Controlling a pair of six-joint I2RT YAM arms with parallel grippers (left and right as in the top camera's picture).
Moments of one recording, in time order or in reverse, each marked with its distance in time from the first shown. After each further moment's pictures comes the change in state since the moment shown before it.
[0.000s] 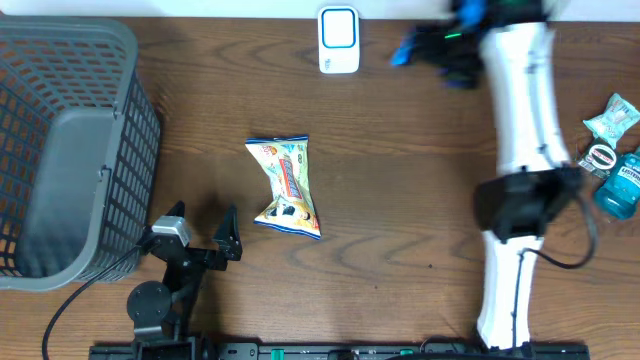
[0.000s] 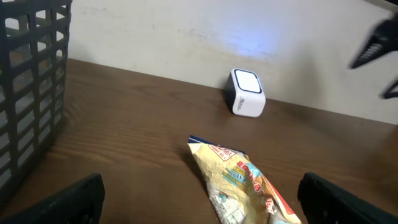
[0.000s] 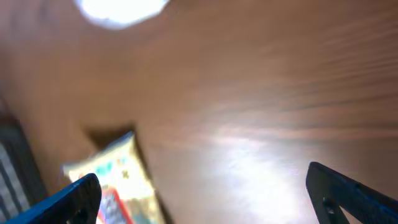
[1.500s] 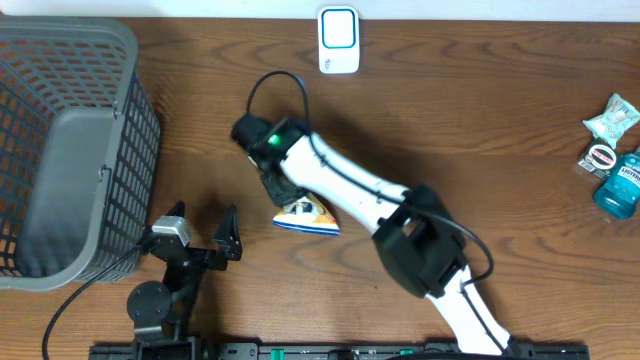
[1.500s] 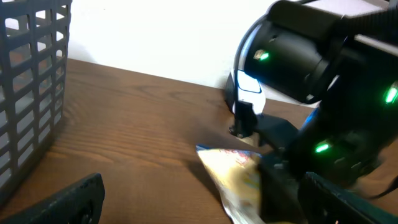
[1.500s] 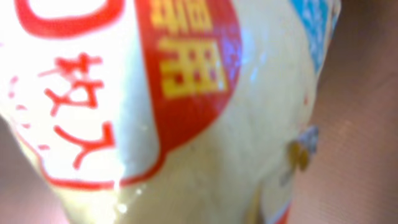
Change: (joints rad) left arm 0.000 0.000 0.000 0.000 0.000 0.000; right arm 0.666 -0.021 -0.586 0.274 0.284 -0.095
